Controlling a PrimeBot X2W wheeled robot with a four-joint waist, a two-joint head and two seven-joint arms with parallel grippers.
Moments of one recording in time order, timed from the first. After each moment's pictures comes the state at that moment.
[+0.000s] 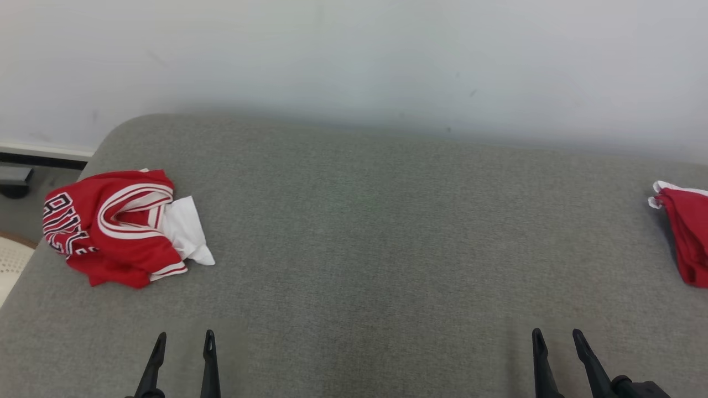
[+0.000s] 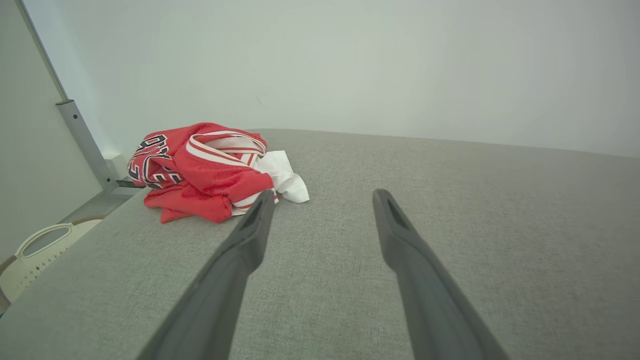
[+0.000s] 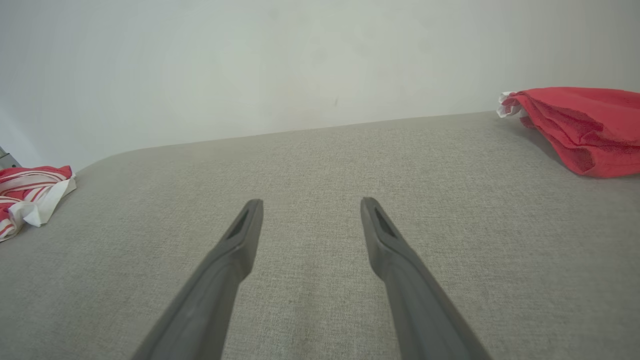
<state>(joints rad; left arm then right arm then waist) 0.06 0.05 -0.02 0.15 -0.09 -0.04 -0.26 0.10 -0.05 -0.02 0.19 0.20 0.13 -0.26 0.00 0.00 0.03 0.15</state>
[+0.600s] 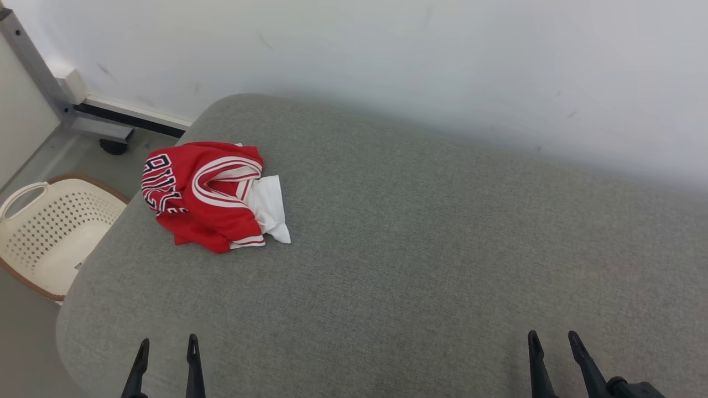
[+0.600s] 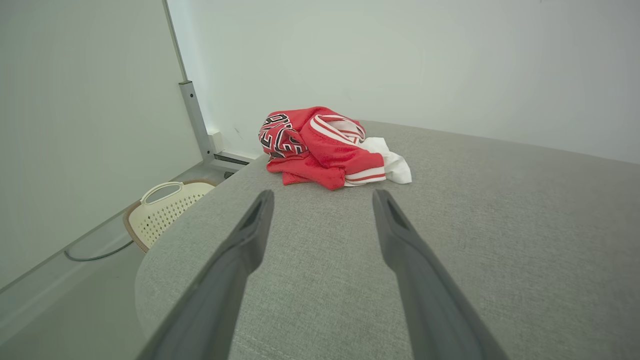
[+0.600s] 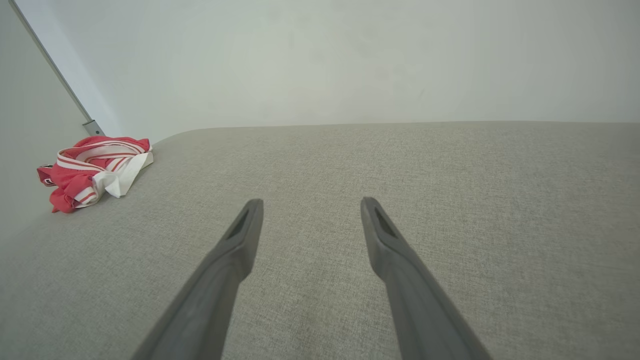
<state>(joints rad) 0.06 0.05 0.03 0.16 -0.09 -0.04 -0.26 0.10 -0.05 -0.01 0.20 0.20 0.13 -0.26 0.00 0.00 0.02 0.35</state>
